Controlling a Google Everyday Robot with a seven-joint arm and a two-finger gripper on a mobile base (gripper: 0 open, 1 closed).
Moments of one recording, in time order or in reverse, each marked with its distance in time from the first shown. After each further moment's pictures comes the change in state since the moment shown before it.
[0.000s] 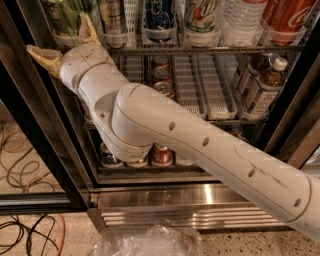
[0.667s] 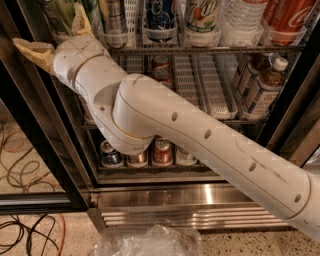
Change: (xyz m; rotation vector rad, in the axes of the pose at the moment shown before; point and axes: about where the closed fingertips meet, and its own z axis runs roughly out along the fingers) arm -0.021 0.010 0.005 -0.071 -0.054 0.029
